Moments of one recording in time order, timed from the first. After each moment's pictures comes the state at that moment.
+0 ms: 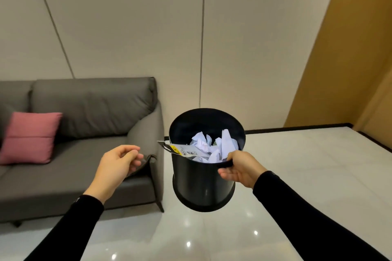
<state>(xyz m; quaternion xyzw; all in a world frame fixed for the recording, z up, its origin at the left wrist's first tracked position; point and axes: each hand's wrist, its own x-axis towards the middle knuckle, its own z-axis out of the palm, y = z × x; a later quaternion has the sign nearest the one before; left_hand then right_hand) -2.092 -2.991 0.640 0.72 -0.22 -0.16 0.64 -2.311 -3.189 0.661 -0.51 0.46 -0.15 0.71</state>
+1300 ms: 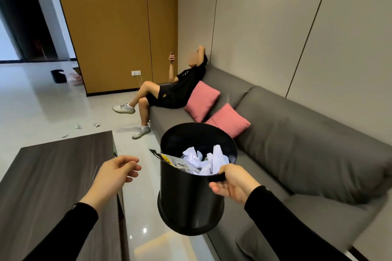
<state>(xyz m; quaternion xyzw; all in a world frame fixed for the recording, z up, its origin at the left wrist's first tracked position) -1.855 -2.831 0.608 0.74 0.25 0.19 0.60 -1.756 -3.099 0.642 -0.67 0.10 0.32 0.66</state>
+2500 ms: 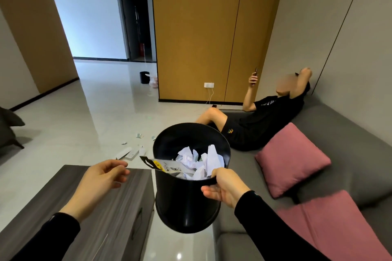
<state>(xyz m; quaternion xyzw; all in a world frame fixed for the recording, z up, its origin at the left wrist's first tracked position) -1.477 -2.498 0.626 0.67 0.41 0.33 0.52 -1.257 -2.681 0.646 -0.67 -0.06 0.47 0.57</state>
